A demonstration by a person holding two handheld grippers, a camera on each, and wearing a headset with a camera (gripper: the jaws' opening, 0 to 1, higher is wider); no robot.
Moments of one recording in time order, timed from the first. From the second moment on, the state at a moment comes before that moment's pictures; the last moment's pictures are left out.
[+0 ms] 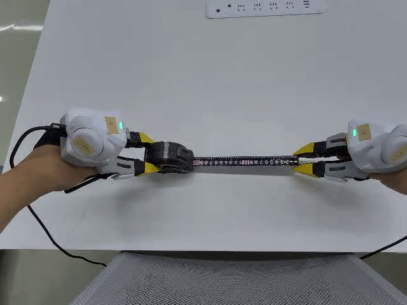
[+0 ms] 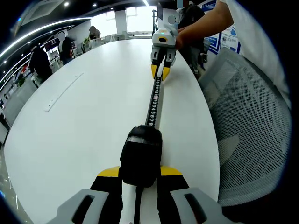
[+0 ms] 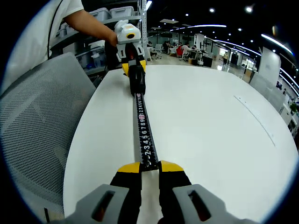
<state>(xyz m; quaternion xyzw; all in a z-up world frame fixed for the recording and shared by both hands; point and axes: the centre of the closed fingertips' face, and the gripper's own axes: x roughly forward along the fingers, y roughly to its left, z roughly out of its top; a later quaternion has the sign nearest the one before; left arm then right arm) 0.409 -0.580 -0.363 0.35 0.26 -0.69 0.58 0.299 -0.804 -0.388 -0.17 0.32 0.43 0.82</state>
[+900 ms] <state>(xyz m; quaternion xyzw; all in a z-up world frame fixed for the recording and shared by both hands) 0.408 -0.581 -0.363 0.35 0.26 -0.68 0.58 0.283 -0.839 -0.391 -0.17 0.34 0.41 0.83</state>
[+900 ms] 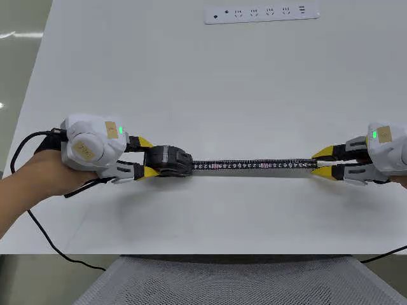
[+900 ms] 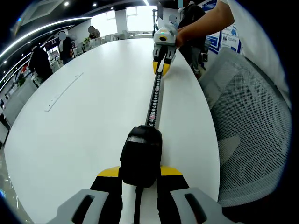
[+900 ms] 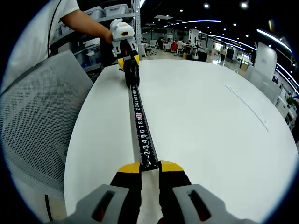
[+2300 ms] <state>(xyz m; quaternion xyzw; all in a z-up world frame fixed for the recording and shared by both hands) 0.407 -0.585 -0.363 0.35 0.28 -0.67 0.59 0.277 -0.837 -0.400 -0.15 0.36 0.41 0.82</state>
